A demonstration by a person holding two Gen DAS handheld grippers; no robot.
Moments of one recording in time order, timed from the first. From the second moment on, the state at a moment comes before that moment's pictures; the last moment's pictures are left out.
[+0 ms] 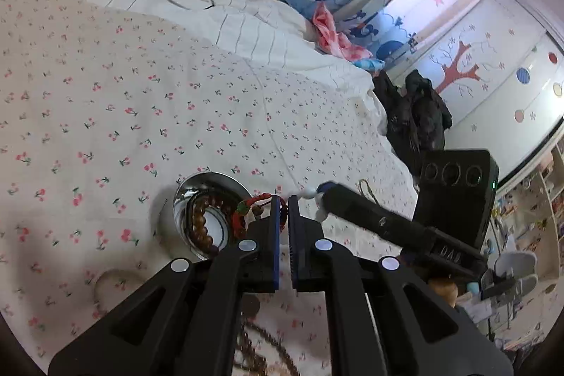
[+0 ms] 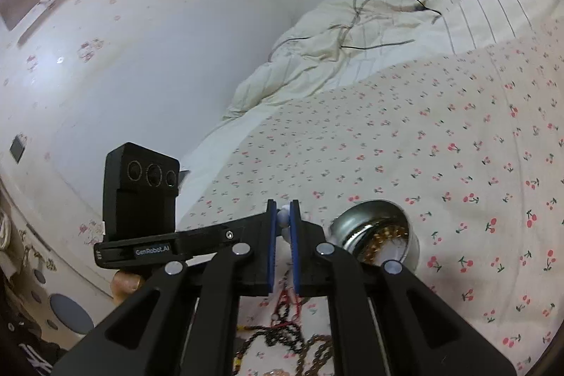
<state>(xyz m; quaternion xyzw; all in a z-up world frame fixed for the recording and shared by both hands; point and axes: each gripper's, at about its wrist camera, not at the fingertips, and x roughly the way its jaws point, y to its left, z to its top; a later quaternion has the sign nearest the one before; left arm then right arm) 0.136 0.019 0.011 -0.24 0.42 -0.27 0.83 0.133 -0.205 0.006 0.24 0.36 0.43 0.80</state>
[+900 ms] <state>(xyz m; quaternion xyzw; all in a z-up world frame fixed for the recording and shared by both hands) 0.113 0.084 -0.052 -0.12 0.55 -0.07 0.83 0.075 -0.184 -0.025 0.07 0.44 0.38 0.81</state>
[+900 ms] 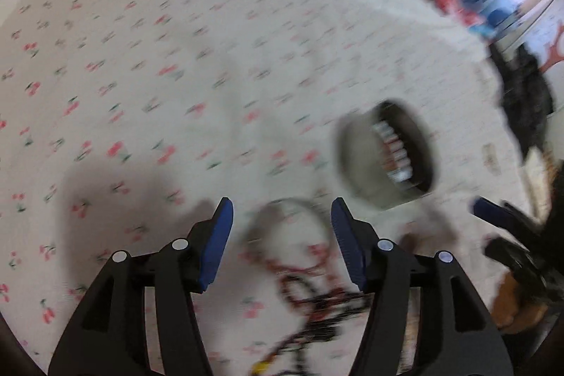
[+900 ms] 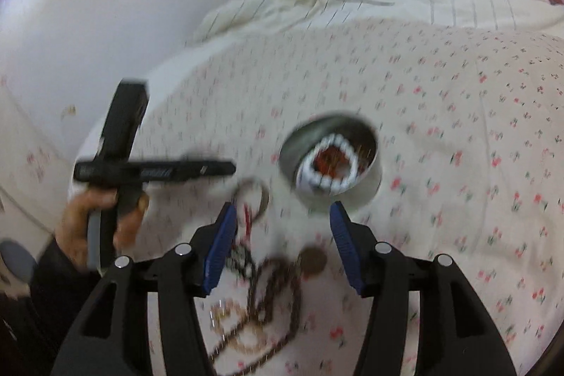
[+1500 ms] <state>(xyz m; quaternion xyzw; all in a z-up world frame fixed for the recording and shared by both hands) 0.102 0.065 -0.086 -0.02 0.56 -0.07 0.83 0.072 -0.185 -0.059 0.00 0.48 0.34 0.81</state>
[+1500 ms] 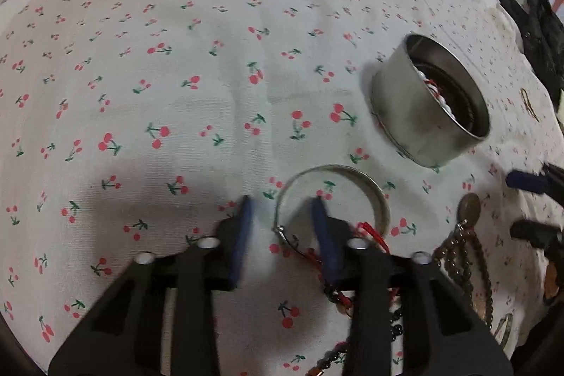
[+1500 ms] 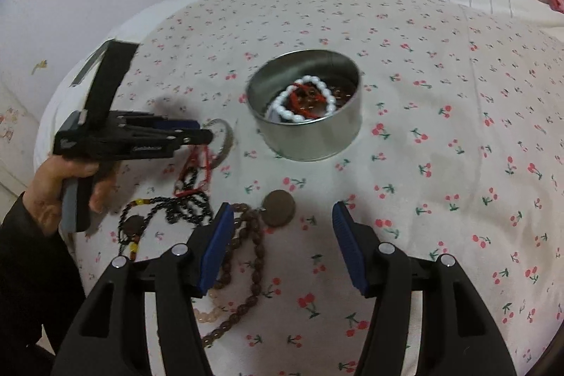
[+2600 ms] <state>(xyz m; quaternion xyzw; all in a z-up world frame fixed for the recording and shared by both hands) 0.092 0.075 -0.039 -0.05 0.51 -0.07 0.85 -0.074 -0.217 -0.080 -0.12 0.49 0.35 0.79</state>
